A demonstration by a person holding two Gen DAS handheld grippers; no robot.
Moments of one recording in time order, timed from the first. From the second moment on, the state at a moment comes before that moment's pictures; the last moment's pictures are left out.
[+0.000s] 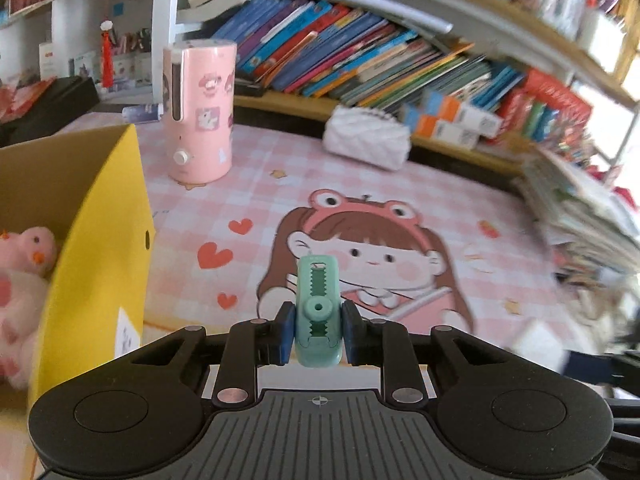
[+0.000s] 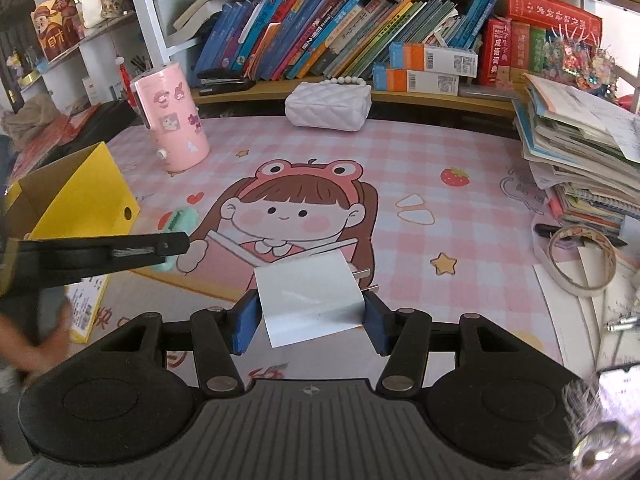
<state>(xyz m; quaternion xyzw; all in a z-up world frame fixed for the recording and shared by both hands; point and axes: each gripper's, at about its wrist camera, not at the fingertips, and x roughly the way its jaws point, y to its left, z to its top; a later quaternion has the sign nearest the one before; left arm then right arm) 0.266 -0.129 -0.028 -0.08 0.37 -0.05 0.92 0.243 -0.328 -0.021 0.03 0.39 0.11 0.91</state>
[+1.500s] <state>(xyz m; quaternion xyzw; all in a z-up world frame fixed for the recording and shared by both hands) 0.030 0.066 -0.007 -0.14 0.37 0.01 0.92 0.063 -0.112 -0.019 0.00 0.40 0.19 0.90</state>
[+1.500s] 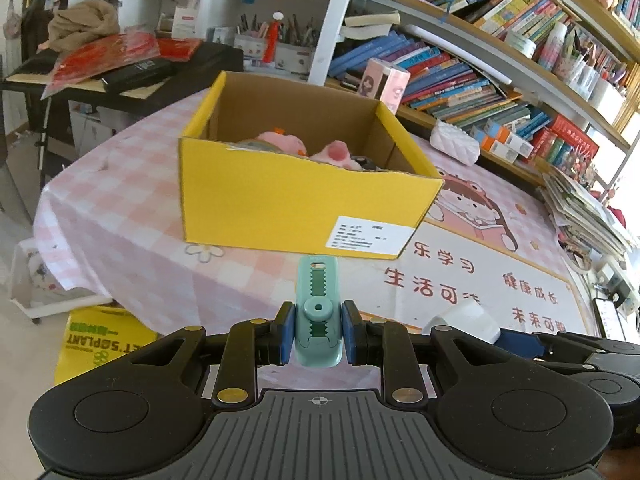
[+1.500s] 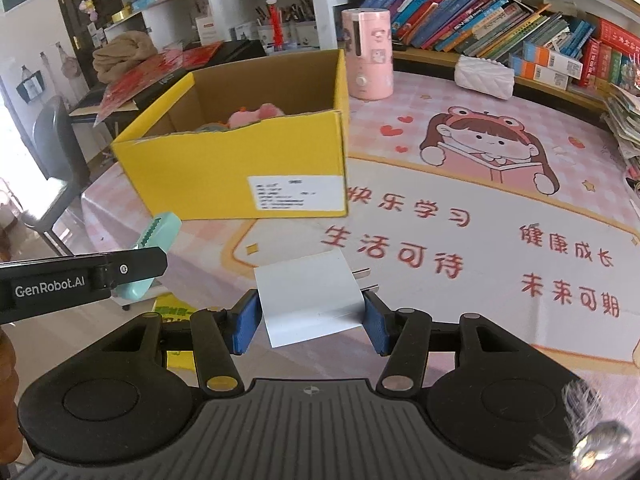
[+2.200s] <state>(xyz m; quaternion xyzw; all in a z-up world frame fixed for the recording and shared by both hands) 0.040 0.087 0.019 -0.11 0.31 0.02 0.94 0.068 -0.085 0.011 -0.02 0.34 0.20 0.92</state>
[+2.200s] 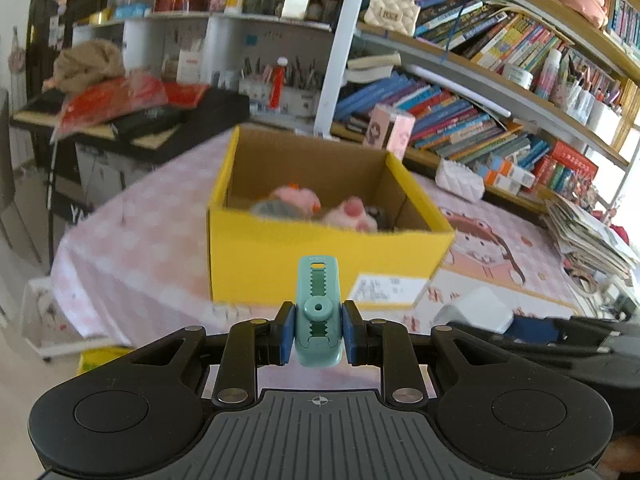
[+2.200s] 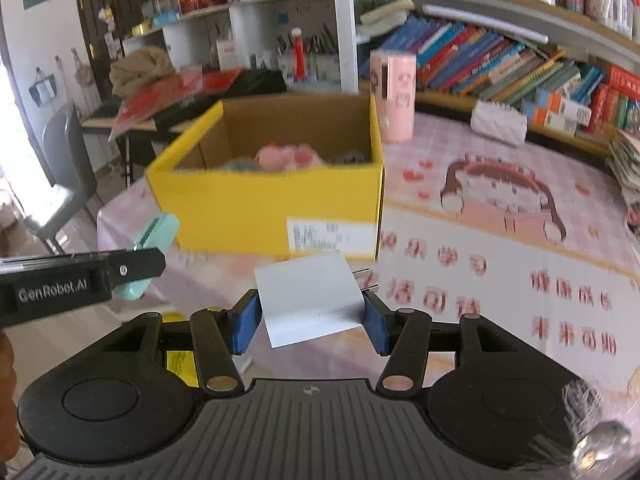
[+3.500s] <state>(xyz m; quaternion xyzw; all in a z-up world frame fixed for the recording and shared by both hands) 0.224 0.062 -0.018 -0.03 0.37 0.09 0.93 0.285 -0.055 0.022 -0.05 0.29 0.29 0.91</state>
